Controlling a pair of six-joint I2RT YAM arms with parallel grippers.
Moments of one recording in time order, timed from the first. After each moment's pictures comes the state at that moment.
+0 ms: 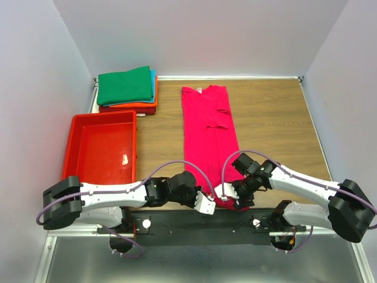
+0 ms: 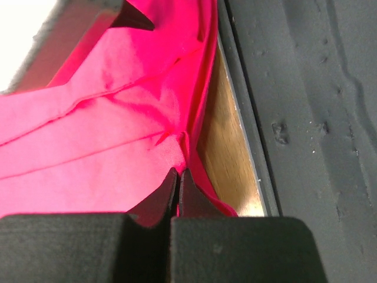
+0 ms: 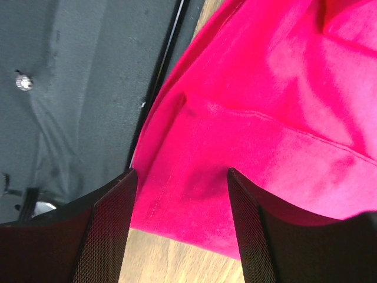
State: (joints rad) left arm -1.28 1.16 0.54 -0.07 0.17 0.64; right arm 0.78 1.16 0.55 -0.77 -0.54 -1.10
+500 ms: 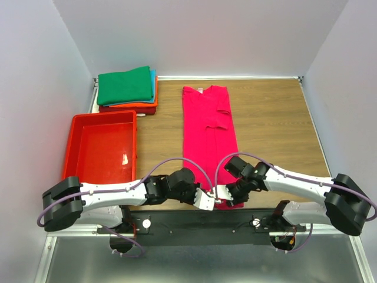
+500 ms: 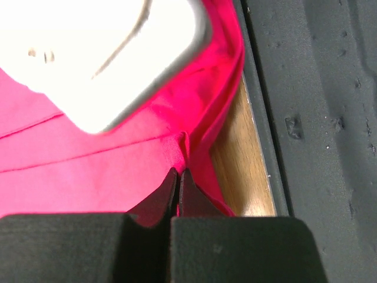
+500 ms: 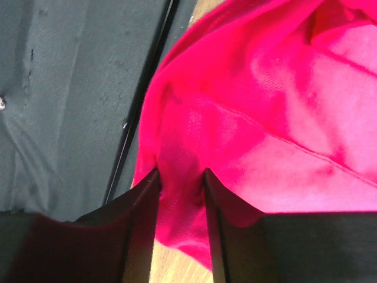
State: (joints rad) left arm -1.23 1.17 0.54 -0.07 0.20 0.64; right arm 0.88 1.21 0.56 -0.67 -0.45 -1.04
